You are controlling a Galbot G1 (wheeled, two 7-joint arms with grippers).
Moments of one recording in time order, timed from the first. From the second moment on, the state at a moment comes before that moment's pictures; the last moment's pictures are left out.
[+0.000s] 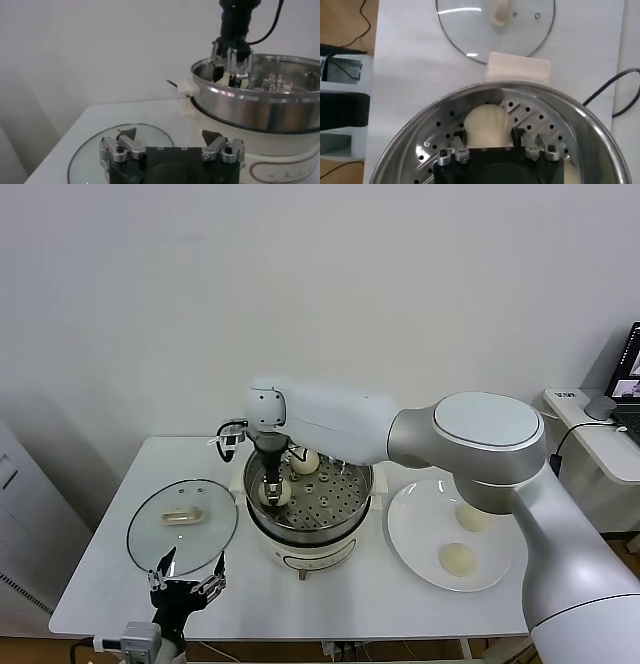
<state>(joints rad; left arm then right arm) 1.68 -1.61 -0.60 -2.25 0.12 0.34 0.14 0.49 1.61 -1.33 0.91 0.47 -0.73 -1.07</state>
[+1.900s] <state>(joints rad) 1.75 -1.60 -0.63 -2.23 0.13 0.33 0.18 0.08 0.59 -0.78 1.39 -0.01 -0.33 -1.32</state>
